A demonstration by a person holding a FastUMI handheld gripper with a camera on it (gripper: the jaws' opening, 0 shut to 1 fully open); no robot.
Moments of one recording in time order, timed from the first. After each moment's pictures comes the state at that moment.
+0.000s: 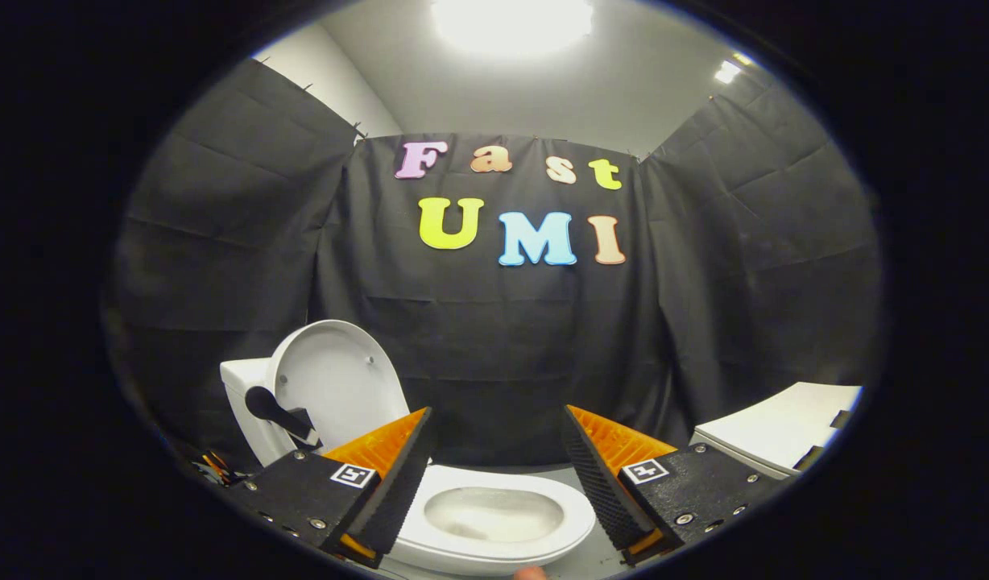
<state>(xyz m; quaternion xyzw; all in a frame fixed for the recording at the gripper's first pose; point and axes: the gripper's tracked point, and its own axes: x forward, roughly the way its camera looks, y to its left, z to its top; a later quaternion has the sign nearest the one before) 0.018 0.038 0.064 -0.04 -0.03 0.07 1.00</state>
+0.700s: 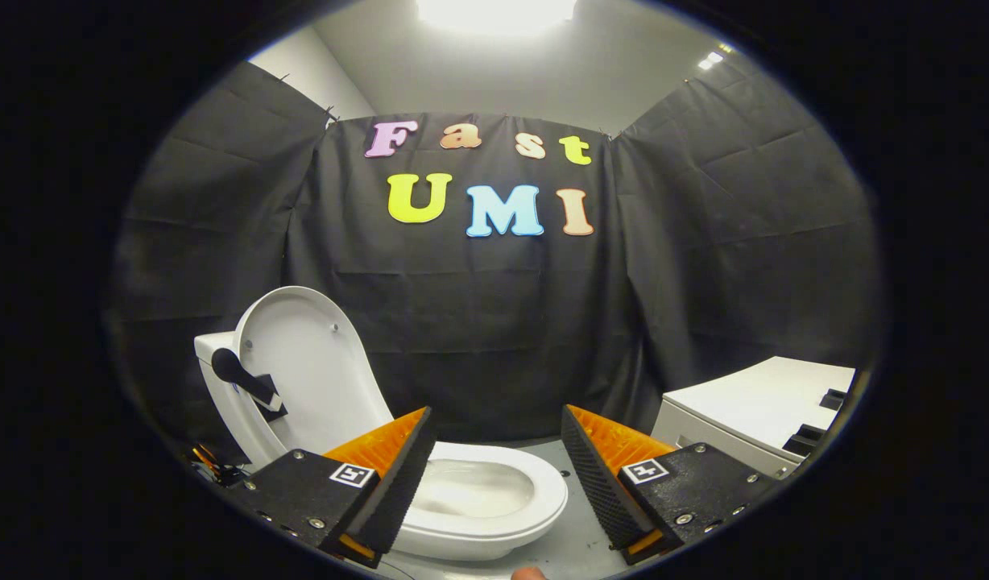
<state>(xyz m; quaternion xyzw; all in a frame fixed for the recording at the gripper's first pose) 0.013 0.003 0.024 -0.02 0.01 0.04 1.00</state>
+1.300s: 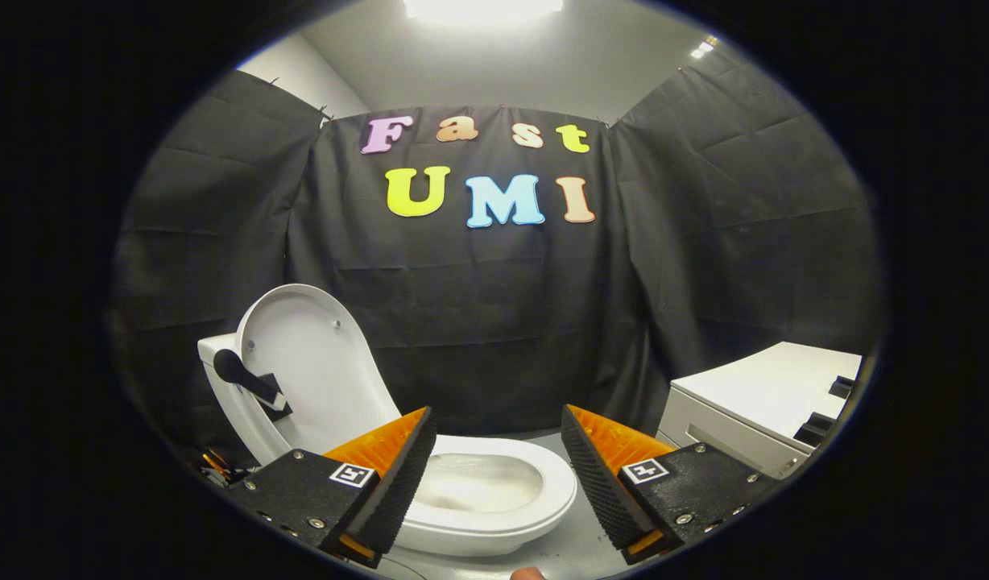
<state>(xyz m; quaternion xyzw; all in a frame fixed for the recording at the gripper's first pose) 0.011 0.006 0.019 -0.01 0.03 0.05 1.00</state>
